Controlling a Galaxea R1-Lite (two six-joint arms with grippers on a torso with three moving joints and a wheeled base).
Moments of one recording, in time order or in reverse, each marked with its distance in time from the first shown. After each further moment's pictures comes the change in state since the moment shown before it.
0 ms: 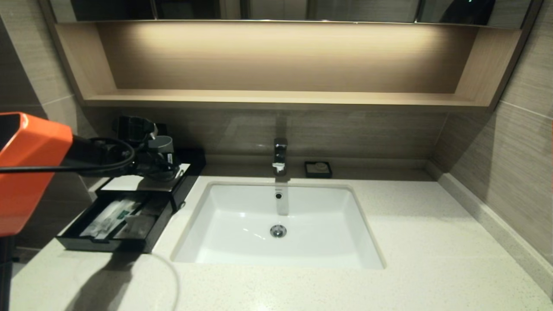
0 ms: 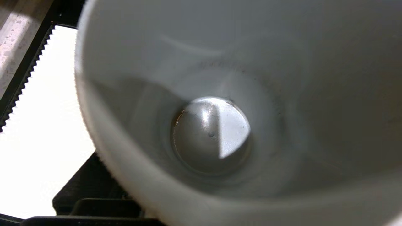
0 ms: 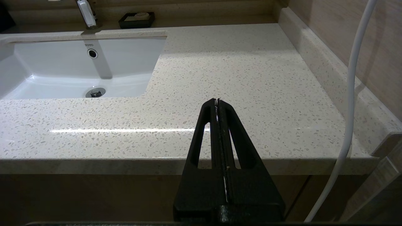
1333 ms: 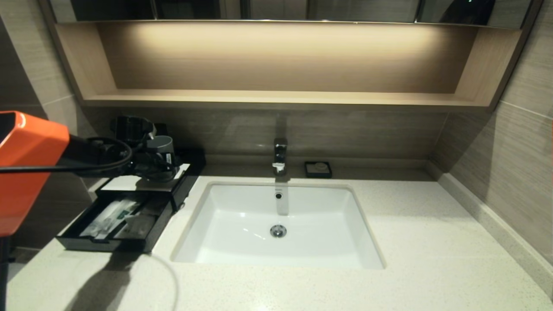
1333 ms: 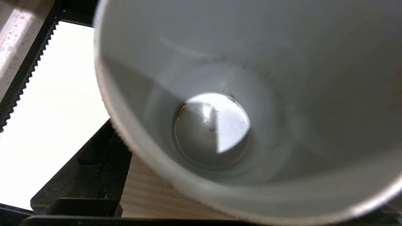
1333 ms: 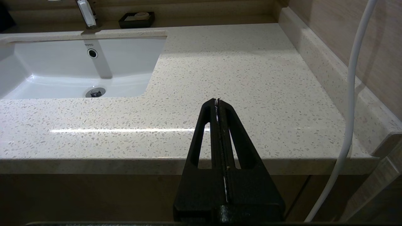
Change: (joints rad) left arm 0.001 -0.018 0.022 -0.004 0.000 -0.012; right arm 0.000 0.000 0.000 0.000 0.001 0.000
